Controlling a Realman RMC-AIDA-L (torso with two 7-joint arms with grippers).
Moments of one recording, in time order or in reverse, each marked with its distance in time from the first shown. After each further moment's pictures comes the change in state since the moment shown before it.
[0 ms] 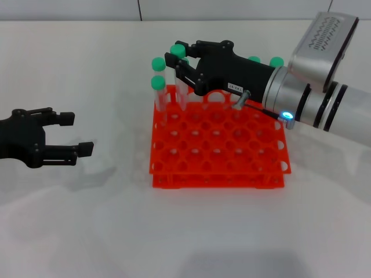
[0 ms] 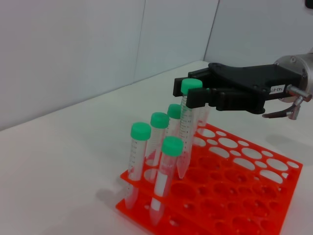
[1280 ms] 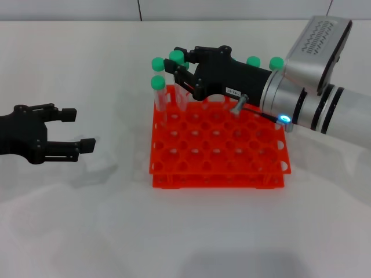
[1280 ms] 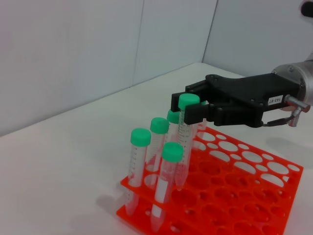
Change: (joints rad) left arm -0.013 0.000 0.000 0.000 0.000 -0.001 0.000; right arm 0.003 0.000 -0.023 -0.005 0.005 0.031 0.000
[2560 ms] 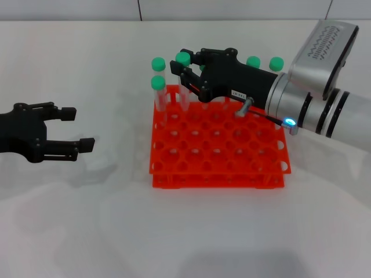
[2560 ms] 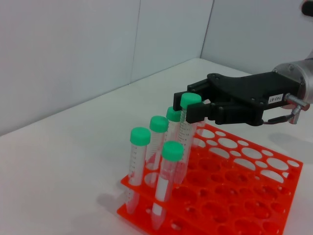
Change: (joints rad) left arm -0.014 0.008 0.000 0.000 0.014 0.005 0.002; right arm -0.020 0.000 0.009 0.006 0.002 -0.011 -0.021
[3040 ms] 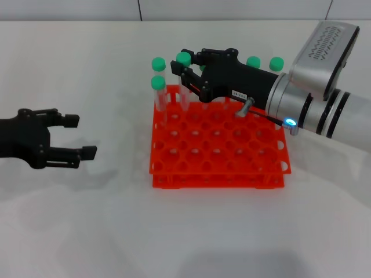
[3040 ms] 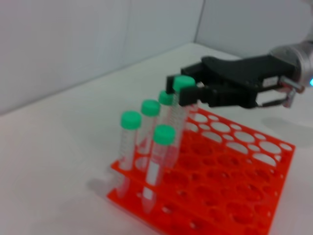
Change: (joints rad) left arm -0.013 -0.004 0.007 0.000 0.047 0.009 -0.001; right arm -0.002 0.000 0.001 0.000 0.001 -0.001 -0.001
